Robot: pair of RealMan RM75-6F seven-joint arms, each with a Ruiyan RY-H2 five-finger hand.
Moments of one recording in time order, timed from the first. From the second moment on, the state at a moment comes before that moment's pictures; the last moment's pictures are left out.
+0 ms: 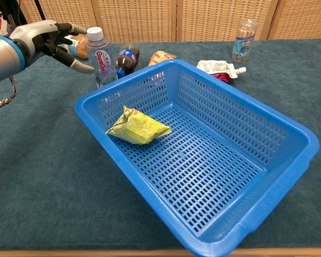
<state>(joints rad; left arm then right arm) -0.74 -1.59 -0.38 -1.38 0.87 0.93 -0.10 0.06 -1.05 0.05 -1.68 -1.51 1.47 0.04</state>
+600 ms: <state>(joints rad) -0.89 -1.86 -0.40 -0.98 0.91 0.88 -0.08 0.07 -1.05 0.06 -1.67 -1.48 1.43 0.05</state>
